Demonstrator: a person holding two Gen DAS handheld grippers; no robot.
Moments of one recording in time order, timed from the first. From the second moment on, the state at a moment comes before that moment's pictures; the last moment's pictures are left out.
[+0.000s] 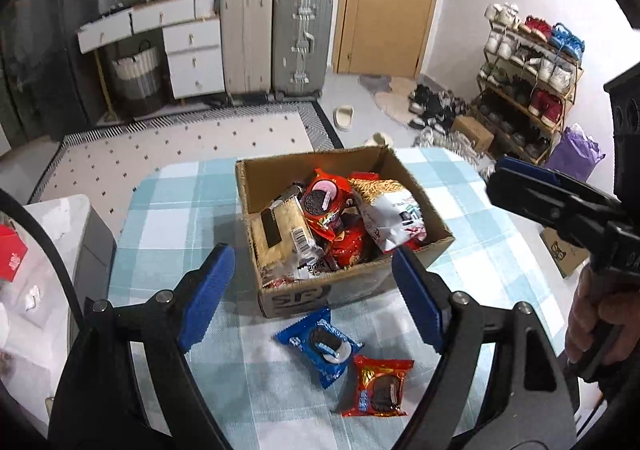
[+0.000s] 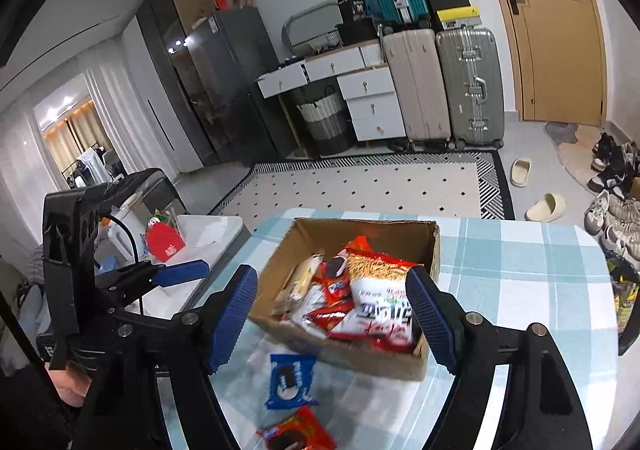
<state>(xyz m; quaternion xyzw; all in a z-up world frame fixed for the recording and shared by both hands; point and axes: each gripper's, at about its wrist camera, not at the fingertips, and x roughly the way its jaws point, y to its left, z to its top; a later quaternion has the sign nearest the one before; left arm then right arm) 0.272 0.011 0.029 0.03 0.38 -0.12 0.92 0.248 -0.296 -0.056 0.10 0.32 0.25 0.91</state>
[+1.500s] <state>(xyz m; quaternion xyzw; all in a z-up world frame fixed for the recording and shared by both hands) 0.099 0.057 -0.069 0.01 0.28 -0.01 0.96 0.071 -0.281 -0.191 0.12 0.27 0.23 0.93</state>
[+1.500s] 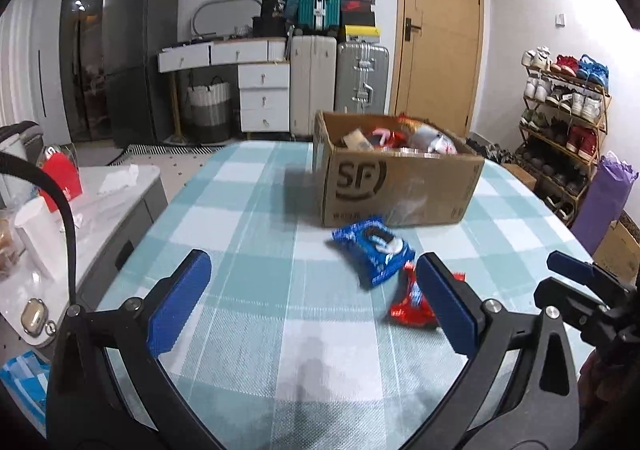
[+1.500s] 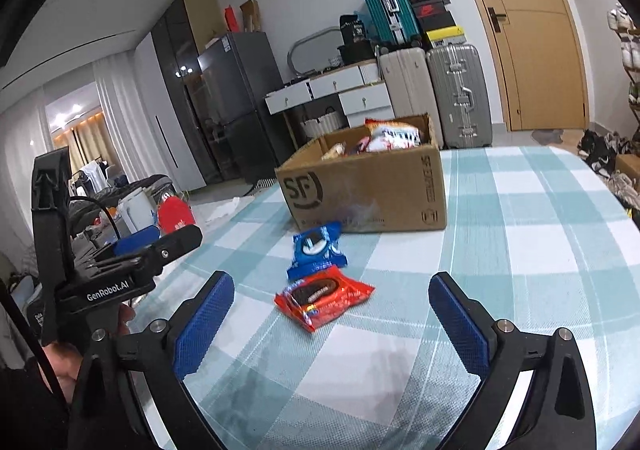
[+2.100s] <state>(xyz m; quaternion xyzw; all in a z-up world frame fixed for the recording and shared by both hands) 0.101 0.069 -0.090 -0.02 0.28 -0.02 0.96 0.110 -0.248 -0.212 0.08 0.36 0.24 0.90</state>
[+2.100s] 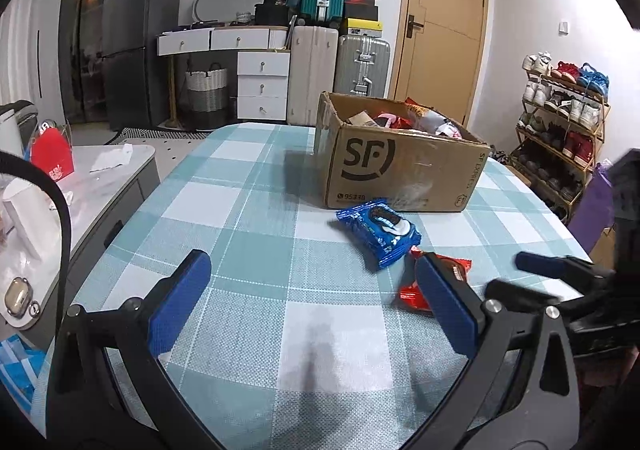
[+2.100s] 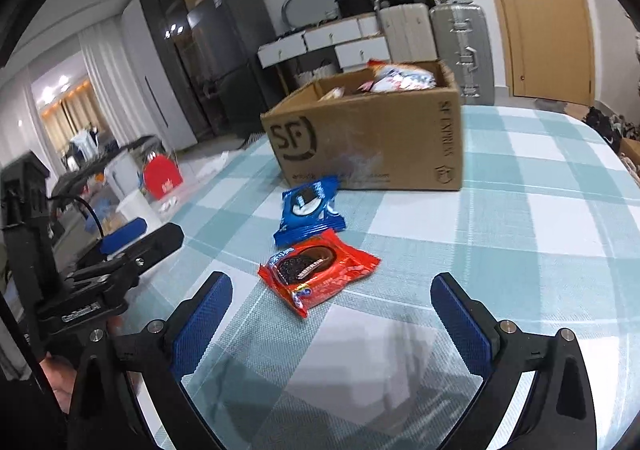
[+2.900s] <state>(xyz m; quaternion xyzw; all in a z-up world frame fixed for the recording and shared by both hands) 0.114 0.099 -0.107 -0.11 0.31 -0.02 0.94 0.162 -0.181 -0.238 0.02 0.44 0.21 0.87</state>
